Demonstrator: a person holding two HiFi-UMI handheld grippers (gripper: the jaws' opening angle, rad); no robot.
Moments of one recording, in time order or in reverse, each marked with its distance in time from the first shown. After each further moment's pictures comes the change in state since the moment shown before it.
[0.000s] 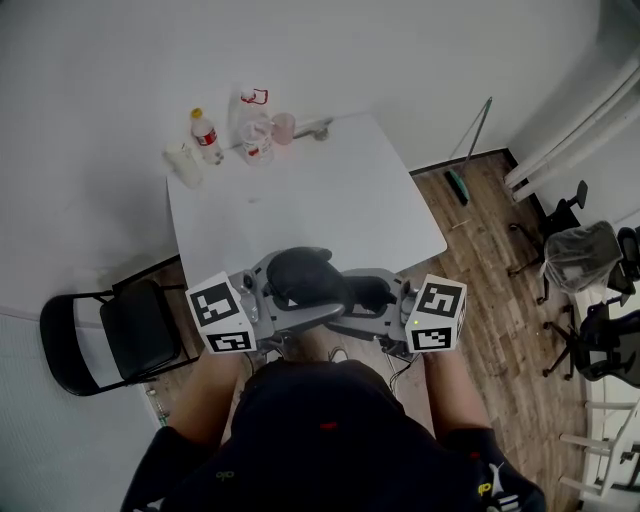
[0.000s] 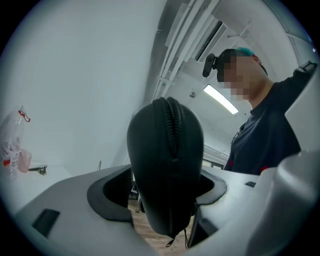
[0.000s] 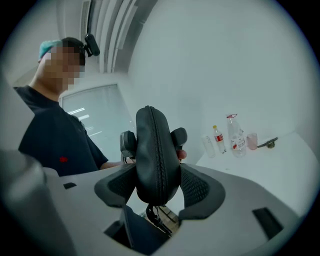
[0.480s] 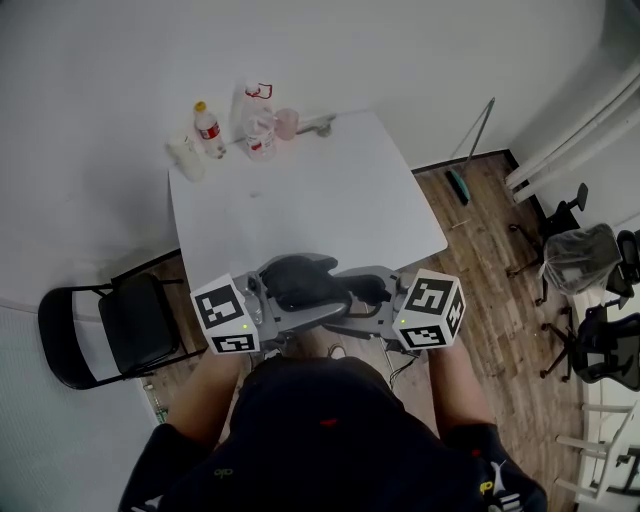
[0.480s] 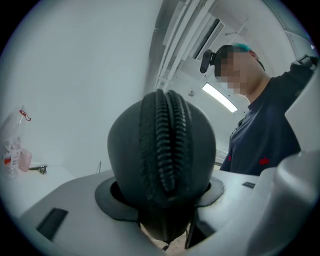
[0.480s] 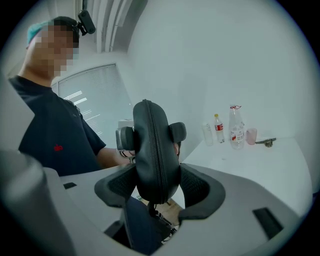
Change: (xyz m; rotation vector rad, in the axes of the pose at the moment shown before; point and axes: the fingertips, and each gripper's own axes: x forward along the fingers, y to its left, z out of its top) left arm -0.002 -0.012 -0.012 0.013 -0.003 0.003; right arm 0.007 0.008 -0.020 -0.054 0.214 -0.020
